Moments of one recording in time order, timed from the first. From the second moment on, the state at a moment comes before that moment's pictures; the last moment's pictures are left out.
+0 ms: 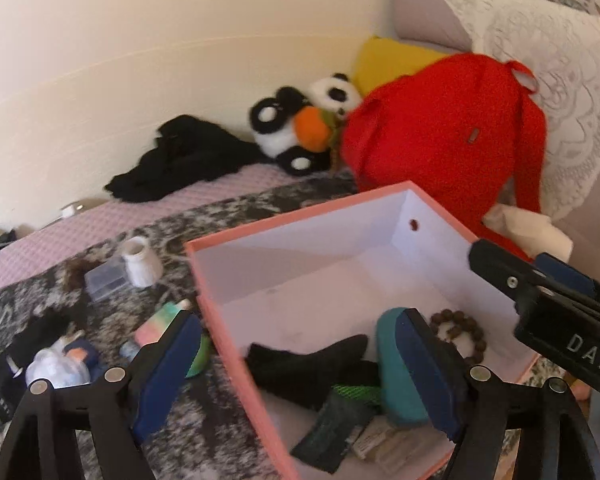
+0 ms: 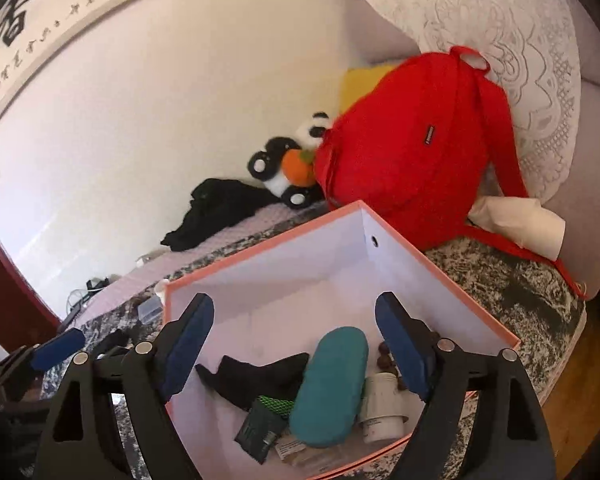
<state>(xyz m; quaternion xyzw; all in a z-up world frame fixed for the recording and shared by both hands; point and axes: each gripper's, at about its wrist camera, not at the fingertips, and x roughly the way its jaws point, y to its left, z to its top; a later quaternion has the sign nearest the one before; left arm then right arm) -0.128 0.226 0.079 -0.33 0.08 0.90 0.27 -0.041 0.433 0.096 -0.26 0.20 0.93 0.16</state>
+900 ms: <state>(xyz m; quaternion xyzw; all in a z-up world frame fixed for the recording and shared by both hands) -0.069 -0.062 0.063 -0.35 -0.02 0.94 0.05 -0.064 0.135 0.071 -0.29 0.06 0.95 -0.07</state>
